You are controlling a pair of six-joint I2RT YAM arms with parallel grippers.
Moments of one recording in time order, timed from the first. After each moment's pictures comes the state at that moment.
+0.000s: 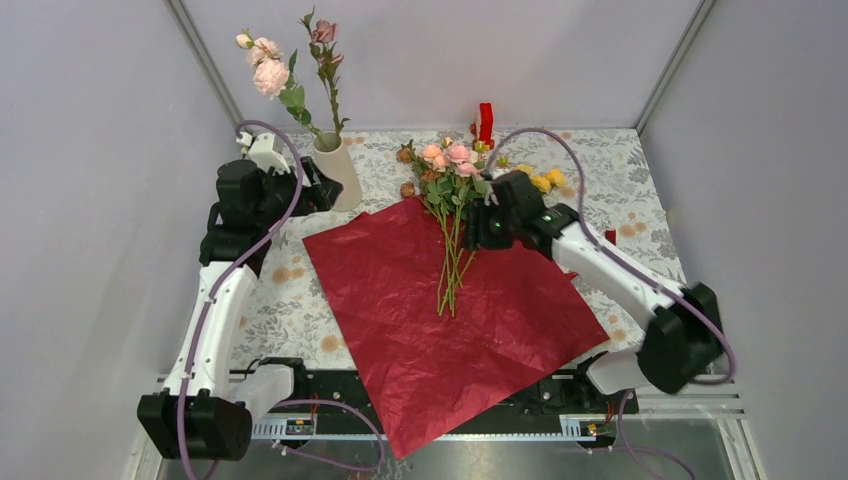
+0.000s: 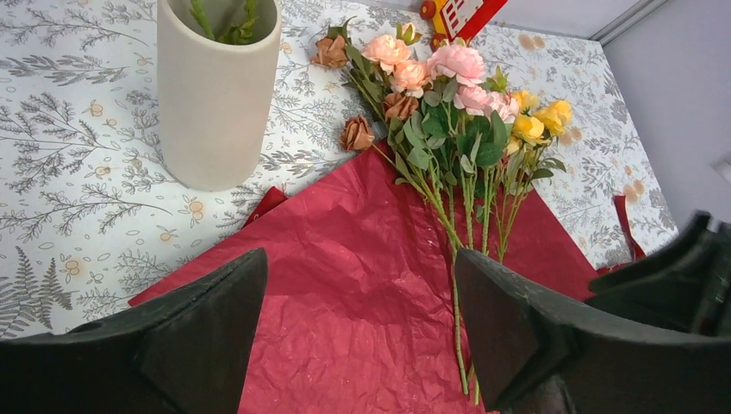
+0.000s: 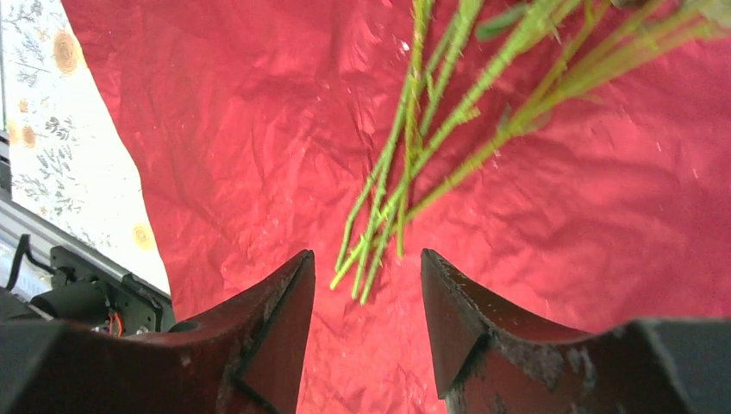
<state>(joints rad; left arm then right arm) -0.02 1.05 1.06 -0.37 0.36 -0.32 0.58 1.34 1.07 -0.54 -0.12 0.48</state>
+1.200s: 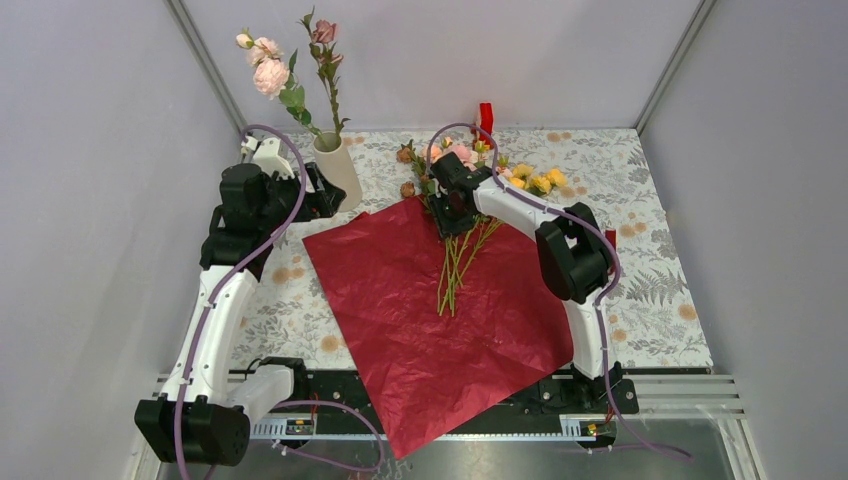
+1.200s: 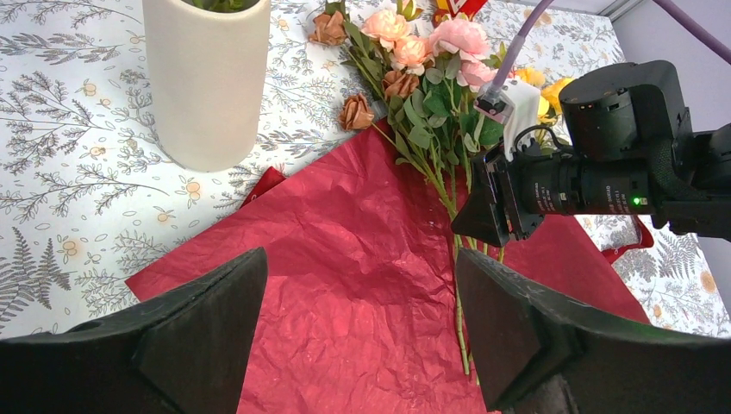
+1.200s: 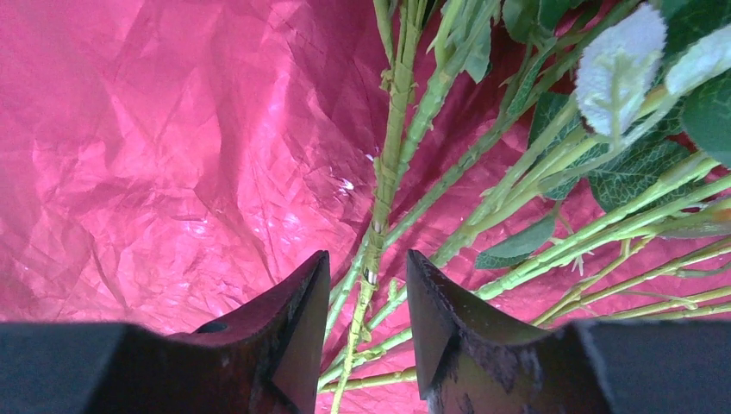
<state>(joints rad) -0.05 1.02 1.05 -0.42 0.33 -0.30 0.62 2.13 1.70 -0.73 -0.04 0.23</state>
